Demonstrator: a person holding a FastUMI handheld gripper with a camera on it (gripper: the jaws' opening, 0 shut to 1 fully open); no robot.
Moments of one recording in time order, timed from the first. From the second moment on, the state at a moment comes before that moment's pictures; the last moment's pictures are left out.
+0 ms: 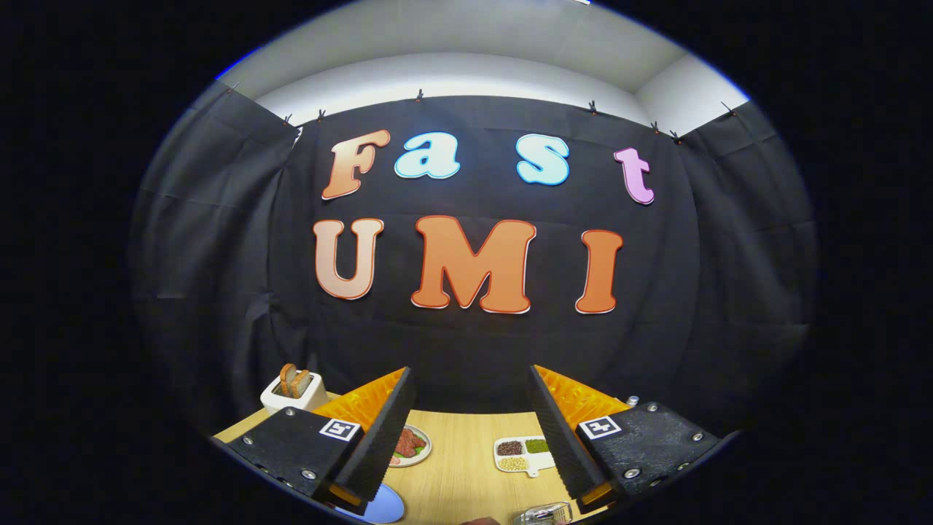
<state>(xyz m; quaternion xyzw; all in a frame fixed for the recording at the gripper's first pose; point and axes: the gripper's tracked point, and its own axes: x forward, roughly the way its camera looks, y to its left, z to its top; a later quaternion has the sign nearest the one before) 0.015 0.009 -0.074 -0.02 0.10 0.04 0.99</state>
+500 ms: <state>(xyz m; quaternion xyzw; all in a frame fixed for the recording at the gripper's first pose) -0.010 0.122 -0.159 -0.02 0.19 0.10 0.98</state>
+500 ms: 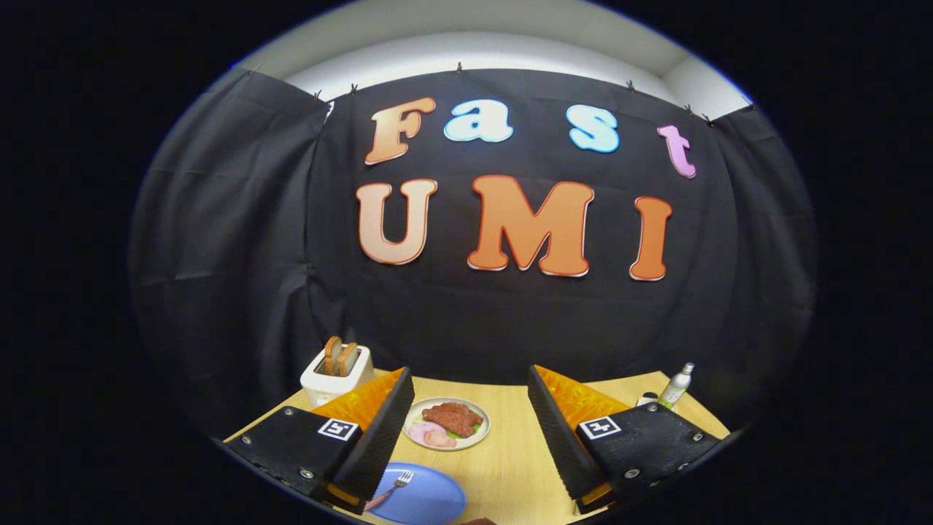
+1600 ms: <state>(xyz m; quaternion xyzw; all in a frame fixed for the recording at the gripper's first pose) -0.167 0.213 -0.437 -0.03 0.57 0.12 0.81</state>
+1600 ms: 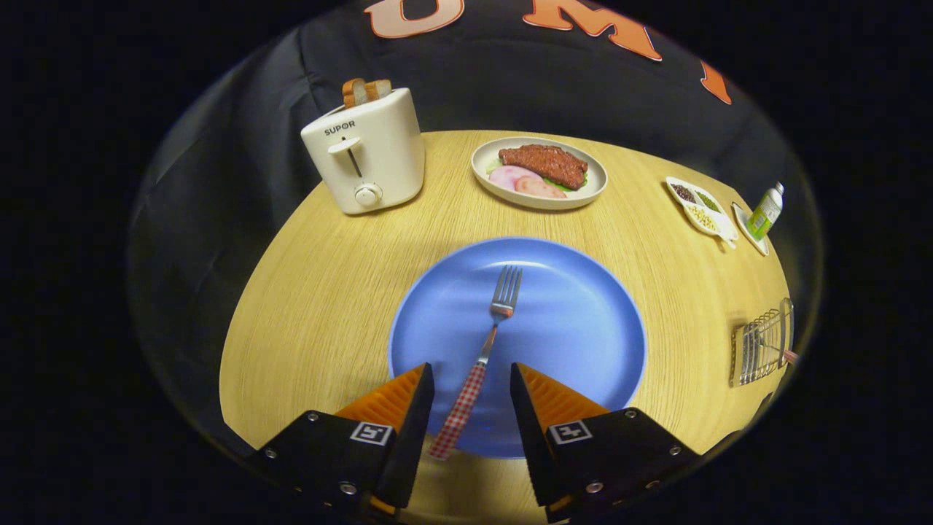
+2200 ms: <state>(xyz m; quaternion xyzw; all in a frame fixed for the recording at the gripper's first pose) -0.163 0.196 -0.430 -0.02 0.56 0.13 0.82</state>
